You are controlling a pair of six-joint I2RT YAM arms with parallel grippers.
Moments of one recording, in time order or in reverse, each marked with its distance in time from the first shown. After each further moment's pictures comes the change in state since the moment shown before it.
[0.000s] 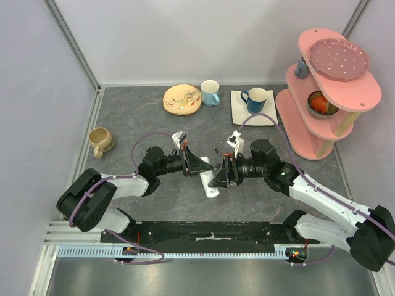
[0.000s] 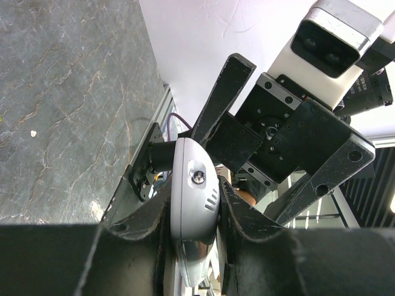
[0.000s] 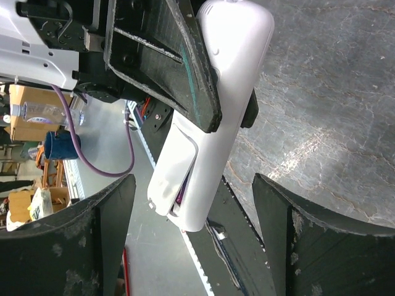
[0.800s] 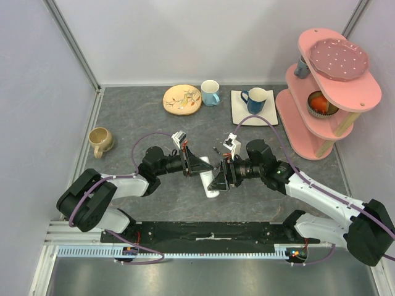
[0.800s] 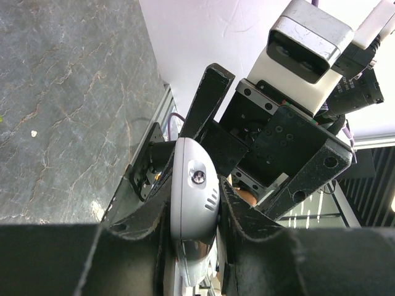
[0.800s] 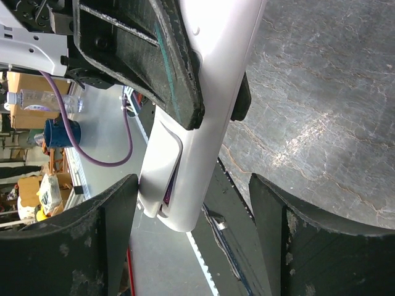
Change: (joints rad) left arm 0.000 0.000 0.000 0.000 0.001 0.000; right arm 0.007 0.058 -0.001 -0.016 -0.039 -0.013
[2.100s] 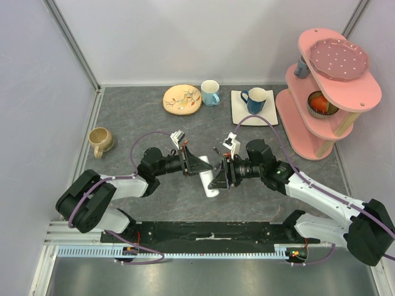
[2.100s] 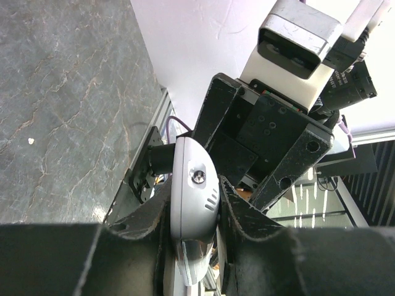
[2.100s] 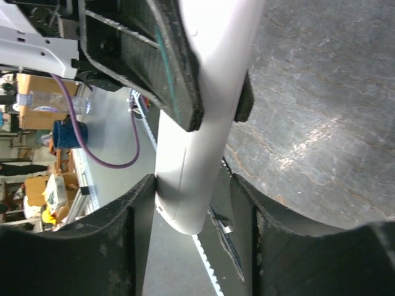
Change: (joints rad) left arm 0.002 -0.011 -0.011 0.038 -0.001 0.007; right arm 0.002 0.001 0.000 0.020 0.010 0.016
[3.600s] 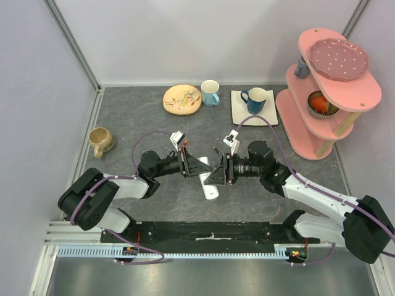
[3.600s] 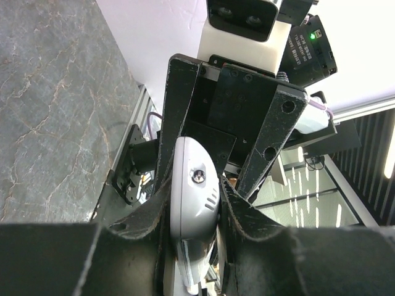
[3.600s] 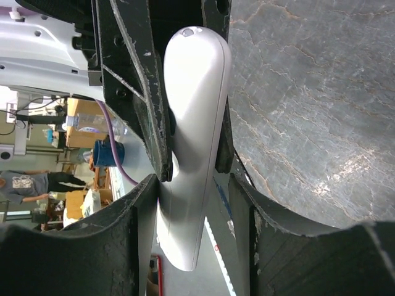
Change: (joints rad) left arm -0.010 0.023 -0.032 0.188 0.035 -0.042; right arm 0.001 0.028 -0.064 0.270 -0.048 0.189
